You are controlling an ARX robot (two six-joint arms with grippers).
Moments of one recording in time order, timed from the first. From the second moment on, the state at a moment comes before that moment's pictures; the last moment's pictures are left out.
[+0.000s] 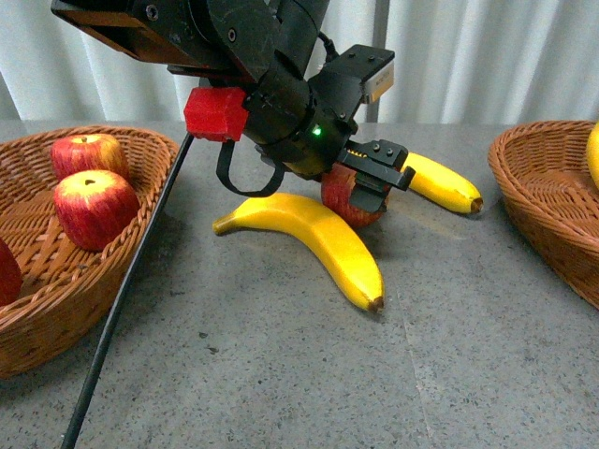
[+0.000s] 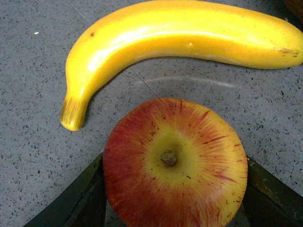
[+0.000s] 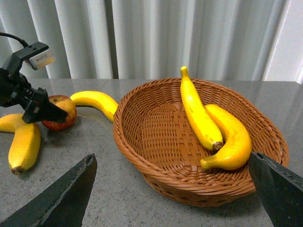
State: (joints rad) left arm -0.46 2.18 1.62 -0.15 0.15 0.24; right arm 0.00 0.00 0.01 0.00 0.00 -0.01
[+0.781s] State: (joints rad) left arm -0.36 1.61 1.27 -0.04 -0.06 0.07; right arm 0.00 0.00 0.01 -0.01 0.00 -0.01
